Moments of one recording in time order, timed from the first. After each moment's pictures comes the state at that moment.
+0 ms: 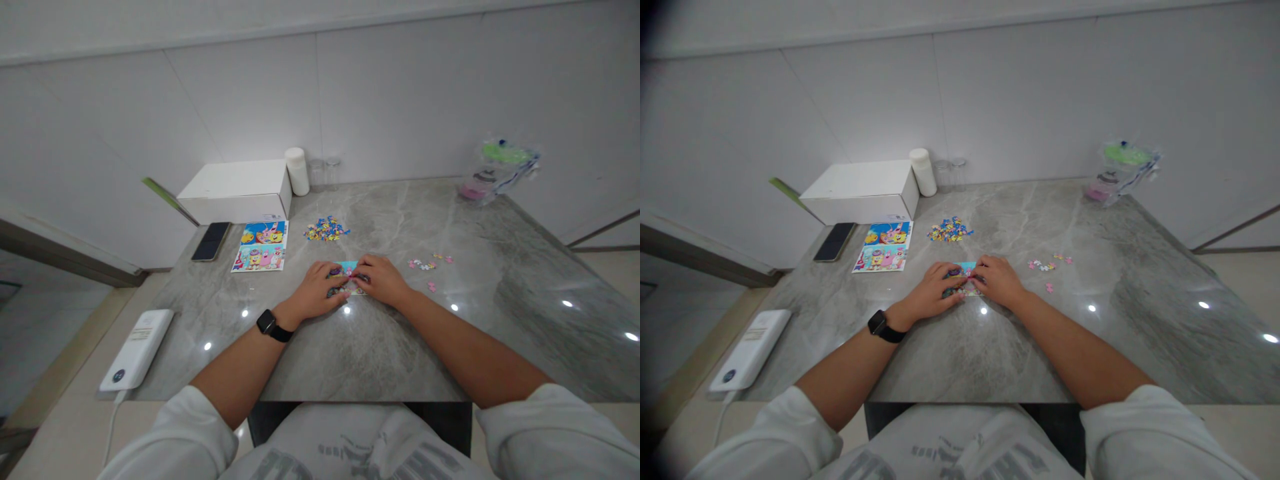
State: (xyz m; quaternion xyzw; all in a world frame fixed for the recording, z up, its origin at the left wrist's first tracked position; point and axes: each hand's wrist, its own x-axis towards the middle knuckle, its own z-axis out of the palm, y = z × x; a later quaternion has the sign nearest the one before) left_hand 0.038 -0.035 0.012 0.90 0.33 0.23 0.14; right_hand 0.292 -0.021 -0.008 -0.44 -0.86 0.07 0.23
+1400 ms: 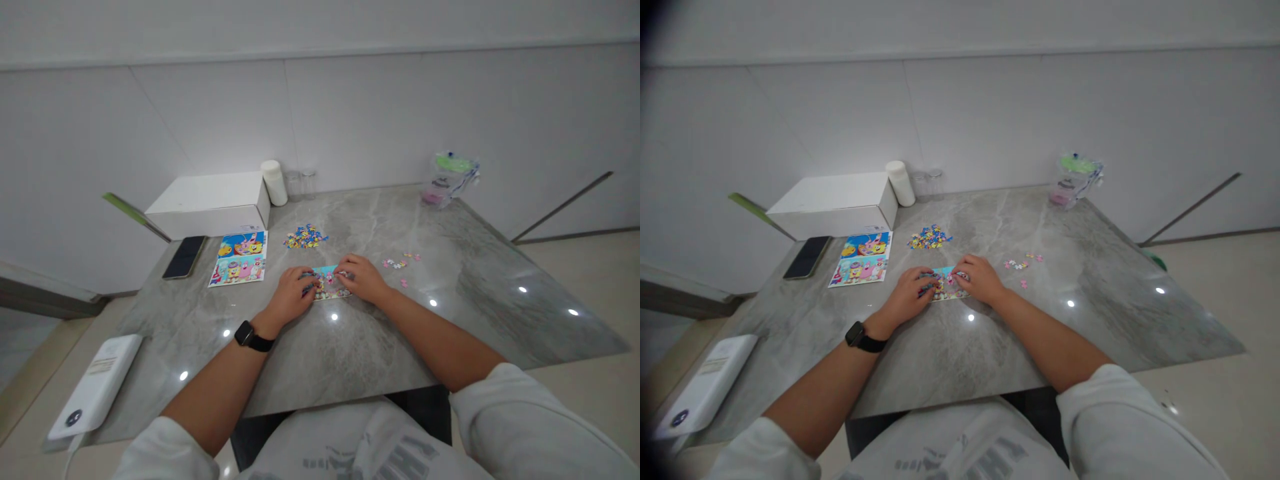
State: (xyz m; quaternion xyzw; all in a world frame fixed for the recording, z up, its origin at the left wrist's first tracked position) left_hand 0.029 -0.021 -0.007 0.88 0.39 0.25 0.12; right_hand 0.297 -0.021 -0.003 -0.44 -0.83 0.10 0.33
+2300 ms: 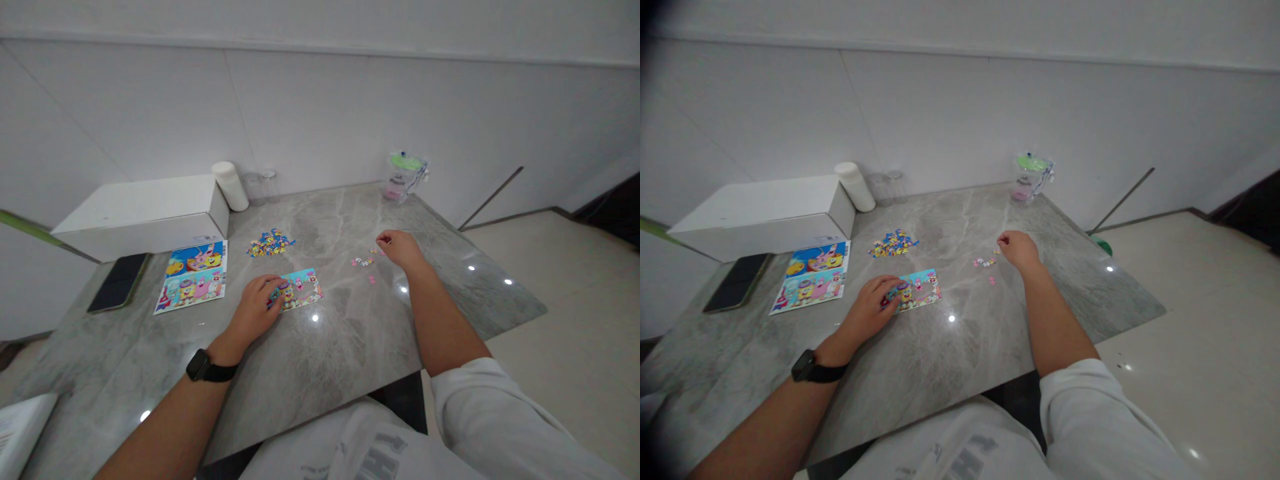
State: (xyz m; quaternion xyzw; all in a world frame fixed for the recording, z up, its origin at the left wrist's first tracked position) left_hand 0.027 -0.020 -0.002 0.87 0.38 0.27 0.13; right_hand 0.476 -0.010 0.032 -0.77 -0.61 0.04 0.19
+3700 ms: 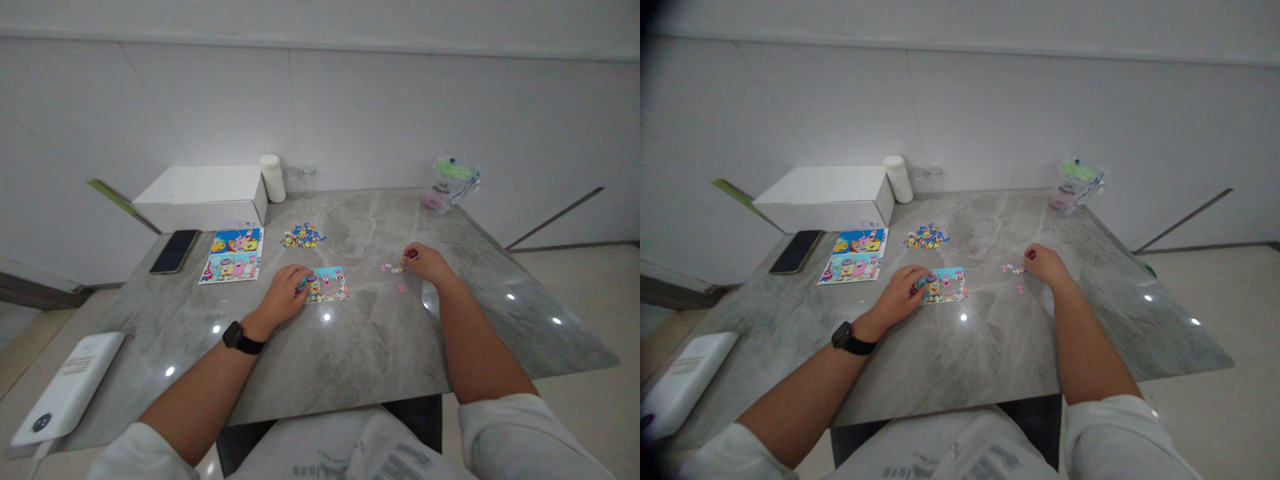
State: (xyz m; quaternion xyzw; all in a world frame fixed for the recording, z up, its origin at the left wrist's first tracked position) left_hand 0.028 -0.022 0.003 0.86 0.40 0.28 0.15; right_hand 0.470 -0.001 0.019 -0.76 -0.61 0.14 0.17
